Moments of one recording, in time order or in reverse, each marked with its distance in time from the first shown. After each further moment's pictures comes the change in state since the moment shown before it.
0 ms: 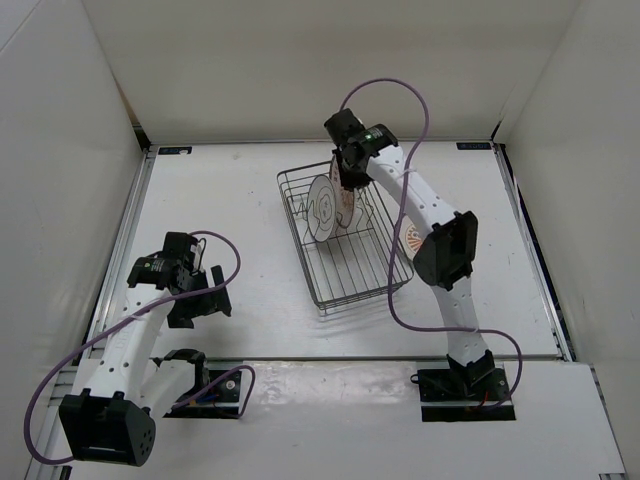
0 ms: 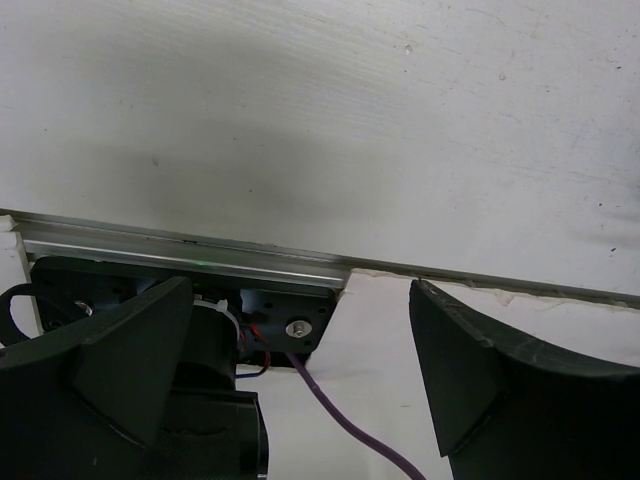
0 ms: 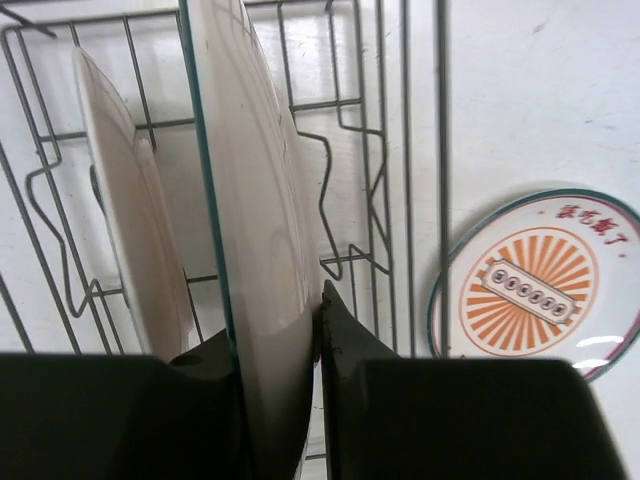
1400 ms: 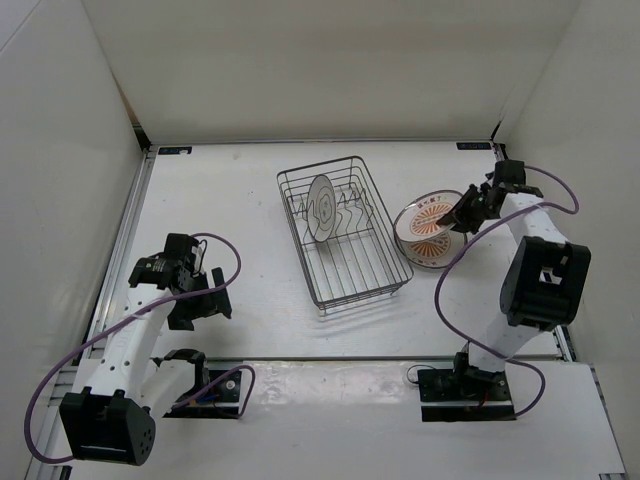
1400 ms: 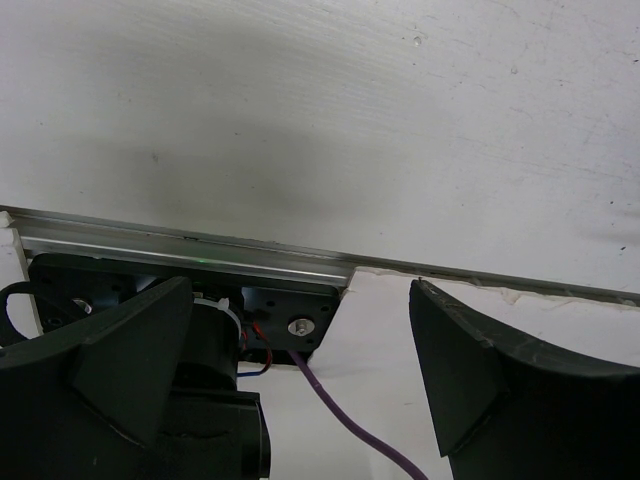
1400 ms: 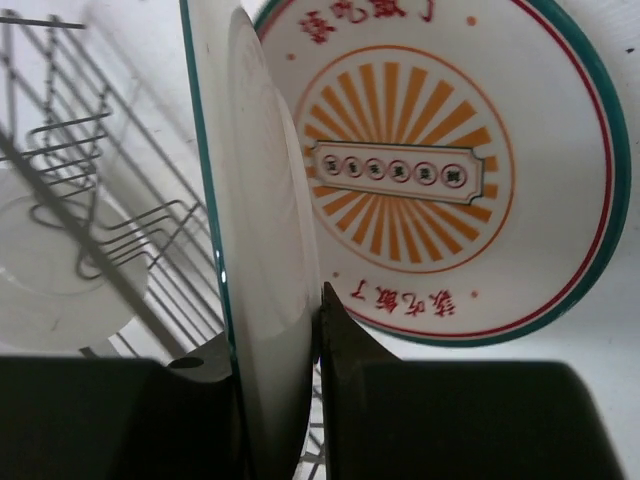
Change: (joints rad) left arm -0.002 0.004 -0.017 0.000 0.000 0.000; right arm -0.784 -0.579 -1.125 0.544 -0.743 0.217
